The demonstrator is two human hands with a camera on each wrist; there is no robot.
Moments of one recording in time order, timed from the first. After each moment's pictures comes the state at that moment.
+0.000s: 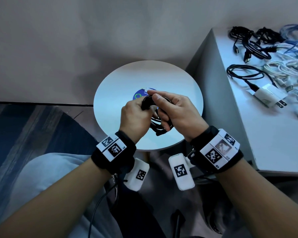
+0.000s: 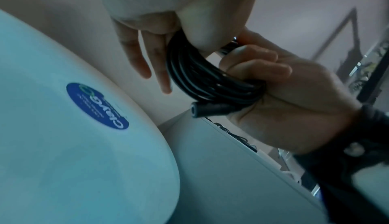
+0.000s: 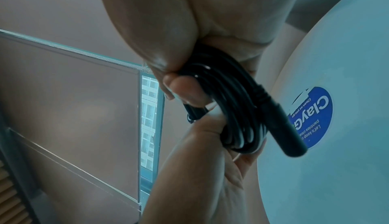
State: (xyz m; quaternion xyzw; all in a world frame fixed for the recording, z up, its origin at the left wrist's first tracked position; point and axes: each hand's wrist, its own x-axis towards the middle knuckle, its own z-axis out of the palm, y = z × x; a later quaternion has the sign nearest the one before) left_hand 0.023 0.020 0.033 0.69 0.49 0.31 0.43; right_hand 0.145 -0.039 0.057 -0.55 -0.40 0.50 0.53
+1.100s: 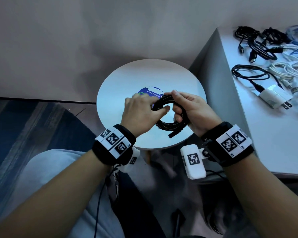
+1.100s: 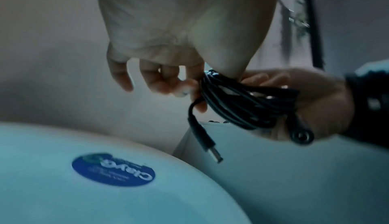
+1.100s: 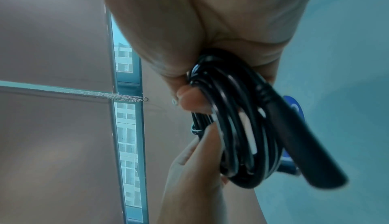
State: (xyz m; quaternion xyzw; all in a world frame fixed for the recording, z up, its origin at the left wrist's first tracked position) left_hand 0.022 0.038 0.022 0.85 0.45 0.19 0.21; right_hand 0.175 -0.033 0.038 -0.54 -0.32 0.55 0.55
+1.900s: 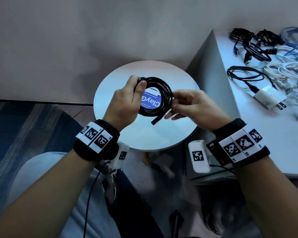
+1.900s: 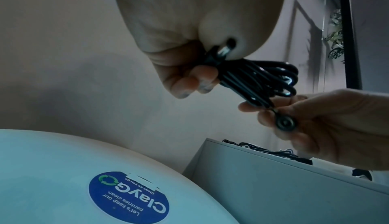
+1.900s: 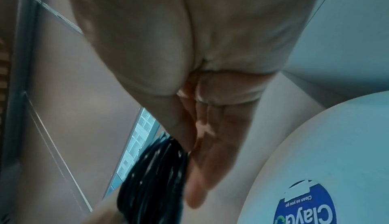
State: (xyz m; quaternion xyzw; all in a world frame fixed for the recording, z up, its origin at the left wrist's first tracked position) left_hand 0.001 0.058 0.043 0.81 0.37 0.33 0.31; right_hand 0.195 -0.043 0.060 -0.58 -0.52 0.47 0.41
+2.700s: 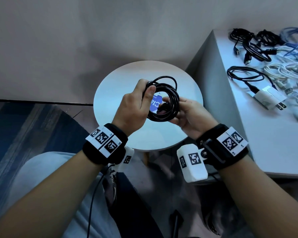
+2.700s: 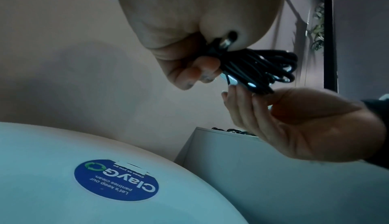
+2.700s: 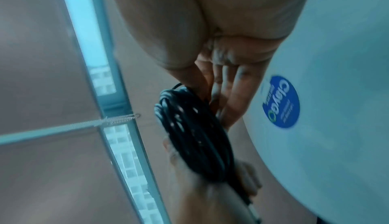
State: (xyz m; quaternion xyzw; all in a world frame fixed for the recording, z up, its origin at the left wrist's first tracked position) left_hand 0.013 0.042 0.038 0.81 0.34 0.35 0.32; right_hand 0.173 -0.036 0.041 -0.52 -0.21 0.59 0.57
